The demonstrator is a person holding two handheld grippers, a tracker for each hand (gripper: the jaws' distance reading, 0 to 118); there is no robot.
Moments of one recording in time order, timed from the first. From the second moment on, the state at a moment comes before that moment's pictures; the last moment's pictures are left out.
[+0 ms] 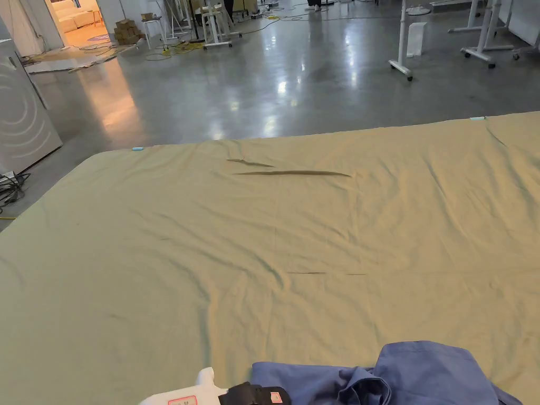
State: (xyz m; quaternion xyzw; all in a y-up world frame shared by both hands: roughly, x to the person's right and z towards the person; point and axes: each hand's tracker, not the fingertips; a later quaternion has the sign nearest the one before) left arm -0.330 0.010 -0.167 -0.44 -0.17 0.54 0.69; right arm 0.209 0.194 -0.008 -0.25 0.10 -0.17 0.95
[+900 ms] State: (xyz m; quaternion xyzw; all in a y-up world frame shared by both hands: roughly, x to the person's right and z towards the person) left arm -0.139 0.115 -0.199 -0.46 -0.18 0.25 0.84; right arm 0.216 0.183 -0.001 -0.26 0.08 -0.17 0.95
